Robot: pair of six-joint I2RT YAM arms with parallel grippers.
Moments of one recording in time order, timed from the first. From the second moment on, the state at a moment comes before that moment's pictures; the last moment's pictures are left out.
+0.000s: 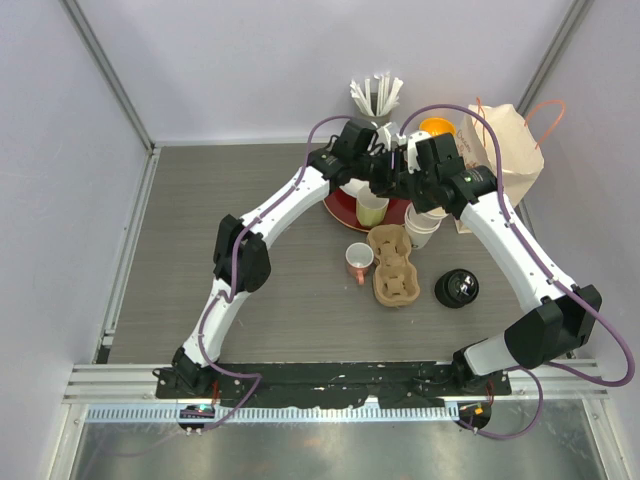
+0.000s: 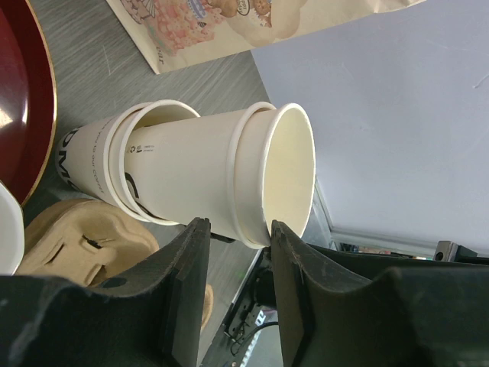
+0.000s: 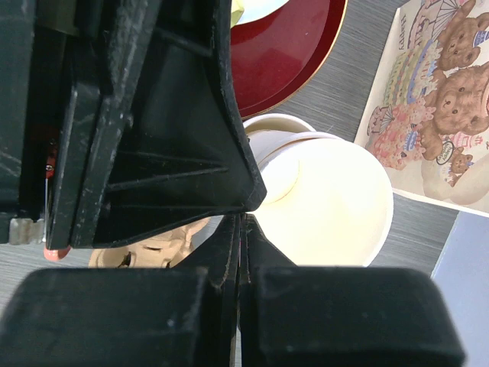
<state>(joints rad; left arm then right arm) -0.72 2.36 2.35 -0.52 0.63 -0.75 0.36 1.44 1.48 -0.87 0.17 -0.09</state>
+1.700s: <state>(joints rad) -0.71 2.36 2.35 -0.52 0.65 -0.77 0.35 1.45 1.48 -0.85 0.14 -0.09</state>
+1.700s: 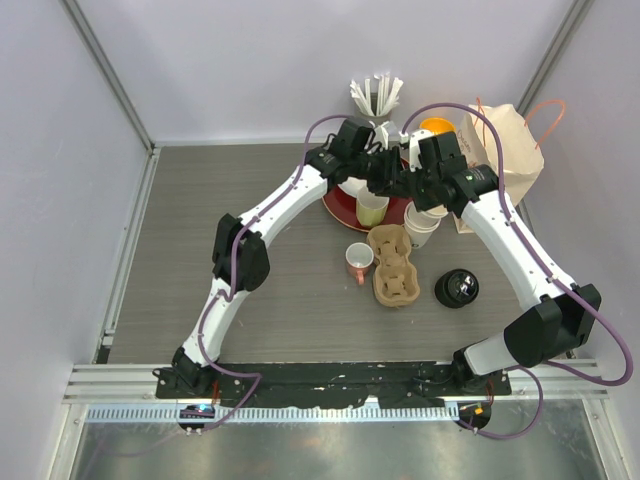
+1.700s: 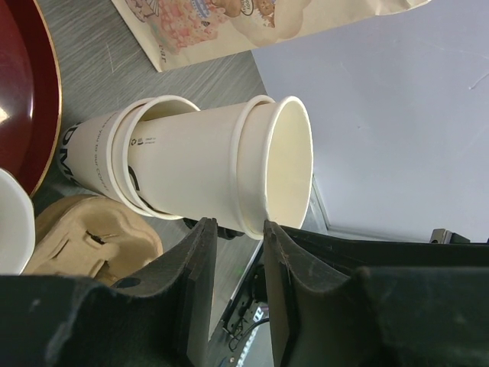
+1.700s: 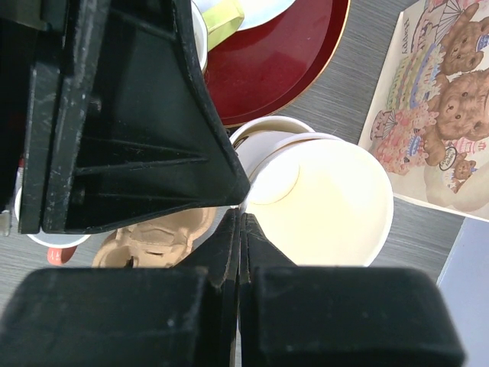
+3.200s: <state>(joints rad) -0.72 2.40 2.35 -0.52 0.62 -0.75 0.34 1.48 1.49 -0.87 0.13 -0.09</state>
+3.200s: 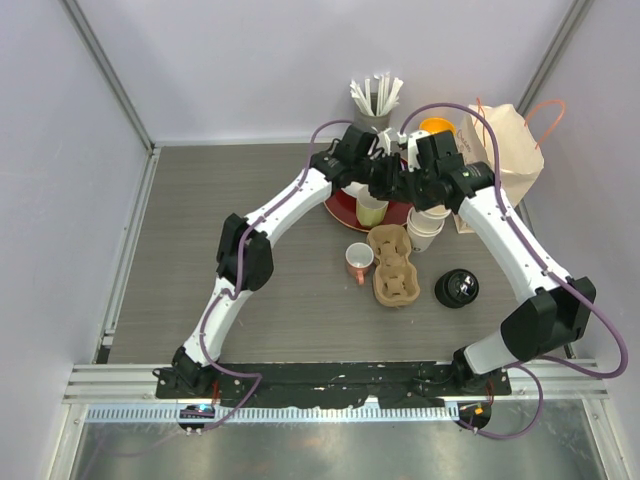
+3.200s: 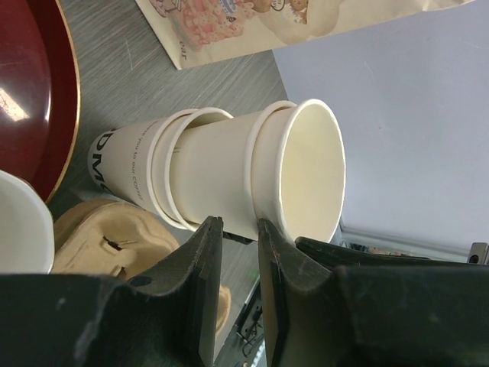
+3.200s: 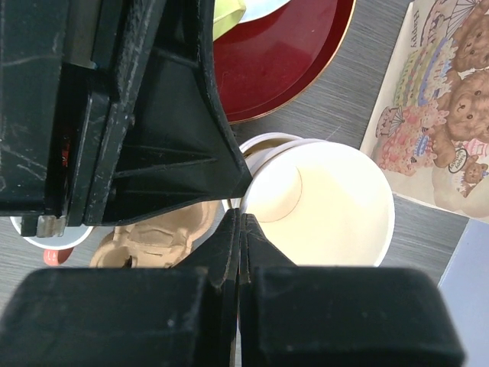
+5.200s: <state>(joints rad) -0.36 2.10 2.27 -0.79 0.51 -0.36 0.66 1.48 1.88 -0.85 0.23 -0.18</state>
